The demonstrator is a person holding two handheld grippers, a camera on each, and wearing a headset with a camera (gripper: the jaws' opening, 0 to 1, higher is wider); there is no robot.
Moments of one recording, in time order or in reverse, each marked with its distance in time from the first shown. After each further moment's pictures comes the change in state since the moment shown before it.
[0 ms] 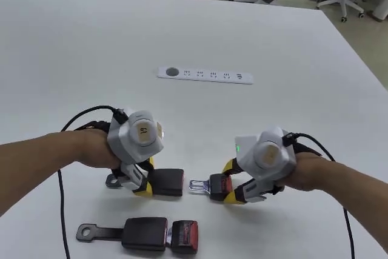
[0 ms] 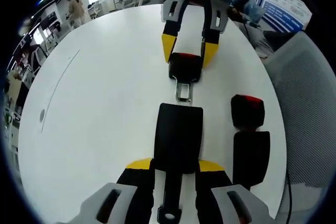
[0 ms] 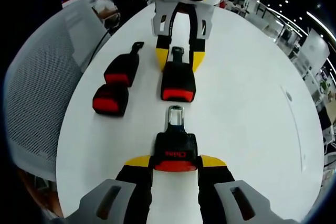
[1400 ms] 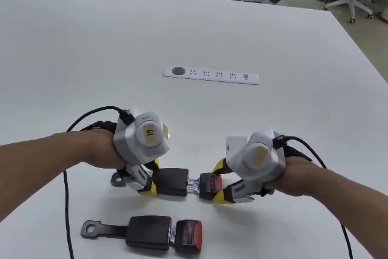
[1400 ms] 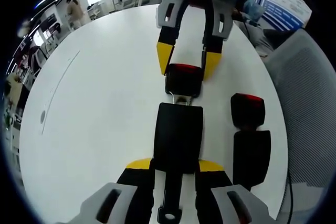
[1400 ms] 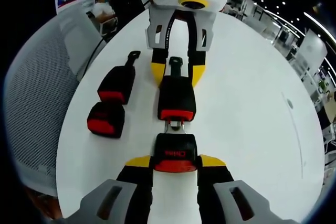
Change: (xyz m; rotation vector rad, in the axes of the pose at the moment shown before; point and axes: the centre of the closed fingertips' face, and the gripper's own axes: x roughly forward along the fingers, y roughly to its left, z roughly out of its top) left arm 0.002 0.000 -0.001 0.014 0.001 0.010; right arm 0.012 0.003 0.024 0.020 -0.036 -0.012
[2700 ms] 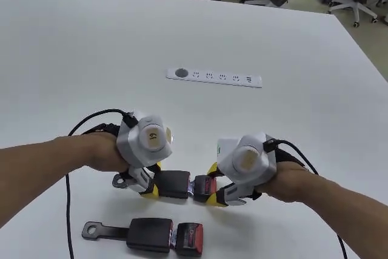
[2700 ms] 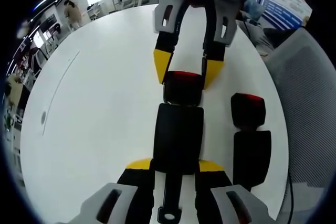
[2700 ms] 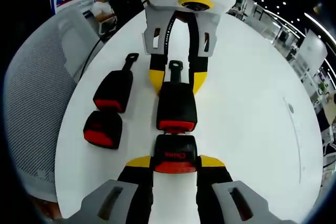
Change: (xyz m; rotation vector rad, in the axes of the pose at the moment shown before) left arm -0.001 -0.003 0.002 0.010 0.011 0.008; right arm 0.013 0.001 0.017 -0.020 0.007 -0.014
